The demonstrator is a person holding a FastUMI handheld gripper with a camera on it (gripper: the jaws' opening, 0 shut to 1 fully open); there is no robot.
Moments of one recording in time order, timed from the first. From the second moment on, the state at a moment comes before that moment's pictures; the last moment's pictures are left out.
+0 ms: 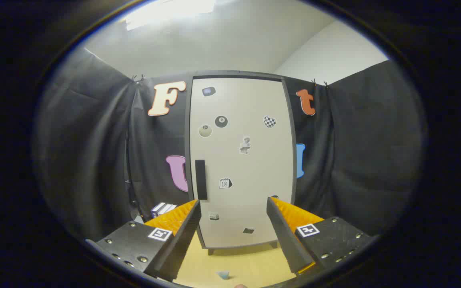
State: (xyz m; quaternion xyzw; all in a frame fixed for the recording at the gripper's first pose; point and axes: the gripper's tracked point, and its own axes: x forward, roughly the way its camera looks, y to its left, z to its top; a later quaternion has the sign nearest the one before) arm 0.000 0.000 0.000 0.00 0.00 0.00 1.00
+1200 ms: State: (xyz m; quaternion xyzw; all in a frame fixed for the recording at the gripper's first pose) arm 0.055 0.008 -0.011 -0.01 0.02 0.03 1.00
